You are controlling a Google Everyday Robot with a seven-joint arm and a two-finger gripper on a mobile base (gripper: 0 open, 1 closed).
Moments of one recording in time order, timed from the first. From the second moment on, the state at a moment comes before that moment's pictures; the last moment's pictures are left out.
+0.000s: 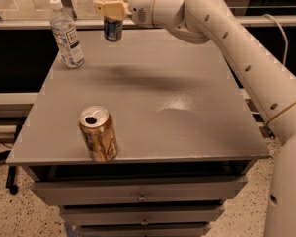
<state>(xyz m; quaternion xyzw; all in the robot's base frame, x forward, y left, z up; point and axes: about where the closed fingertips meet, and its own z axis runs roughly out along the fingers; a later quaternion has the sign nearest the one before) 0.742 0.095 1.022 -0.40 0.56 0.37 0.63</state>
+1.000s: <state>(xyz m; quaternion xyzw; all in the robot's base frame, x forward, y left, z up) 0.734 0.144 0.968 -0.43 0.57 0.39 0.58</state>
